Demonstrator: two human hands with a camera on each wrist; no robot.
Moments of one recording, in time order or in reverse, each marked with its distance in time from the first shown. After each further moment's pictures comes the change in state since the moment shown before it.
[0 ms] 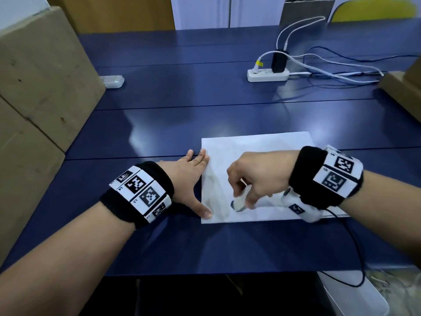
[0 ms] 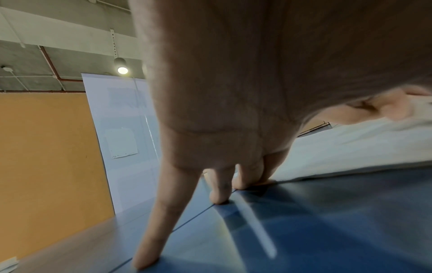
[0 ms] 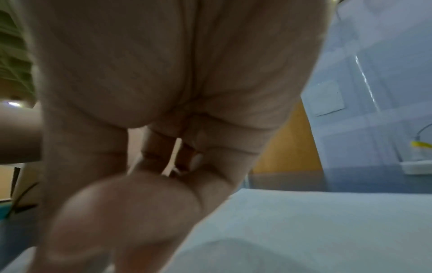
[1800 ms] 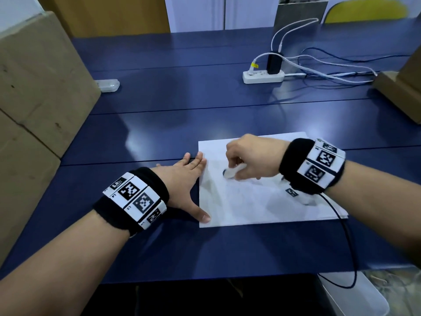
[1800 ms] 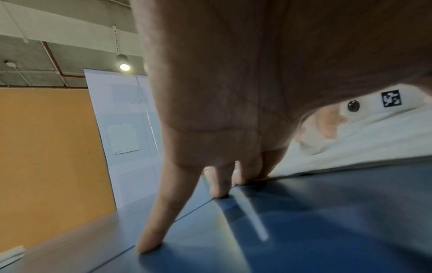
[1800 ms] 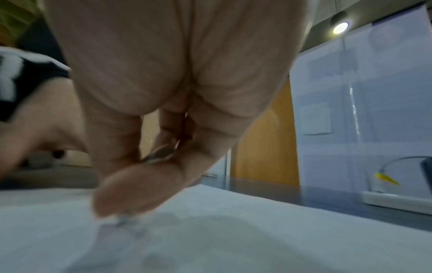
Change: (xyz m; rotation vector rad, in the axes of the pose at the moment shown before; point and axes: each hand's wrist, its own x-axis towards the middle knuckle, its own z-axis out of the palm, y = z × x) left_hand -0.002 -0.001 -0.001 -0.009 -0.011 -0.010; right_hand 0.017 0.026 -0.013 -0.091 0.255 -0.011
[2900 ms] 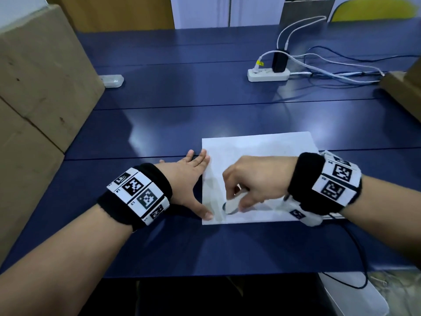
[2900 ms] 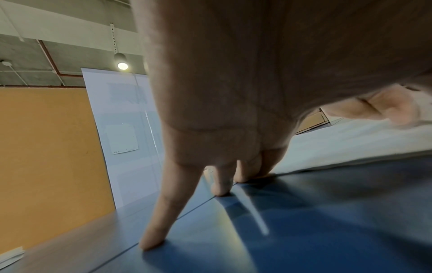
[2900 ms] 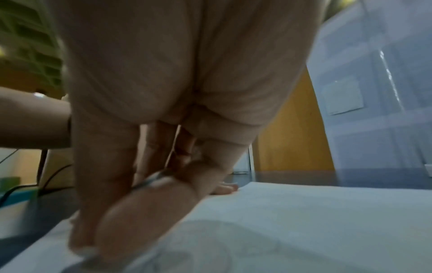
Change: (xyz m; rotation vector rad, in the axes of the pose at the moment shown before) left_hand 0.002 -0.003 0.003 -0.012 0.012 0.016; right_hand -0.015 -0.030 0.016 0.041 -0.217 -0.150
